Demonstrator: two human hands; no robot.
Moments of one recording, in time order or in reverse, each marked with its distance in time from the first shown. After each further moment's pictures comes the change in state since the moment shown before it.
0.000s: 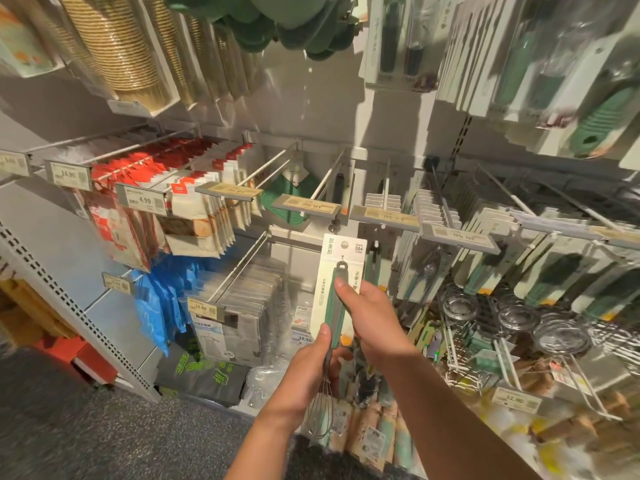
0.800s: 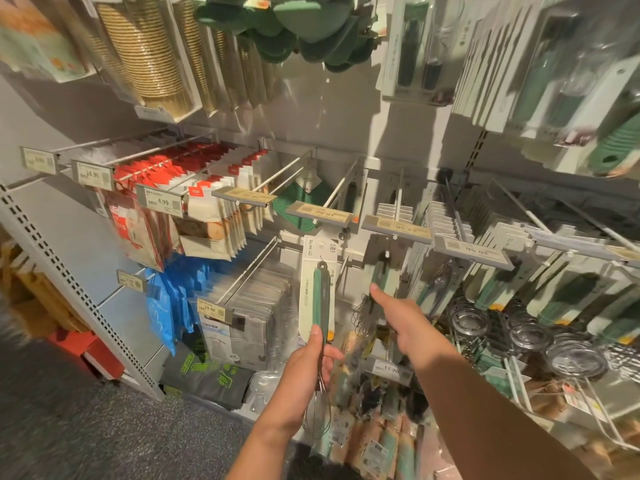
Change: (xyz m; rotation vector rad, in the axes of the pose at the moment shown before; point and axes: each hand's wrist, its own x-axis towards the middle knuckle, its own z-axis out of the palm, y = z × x) left_hand 0.003 -0.003 -0.014 0.072 0.197 0.010; right_hand 0.041 -0.007 -0.043 -0.108 0.198 0.347
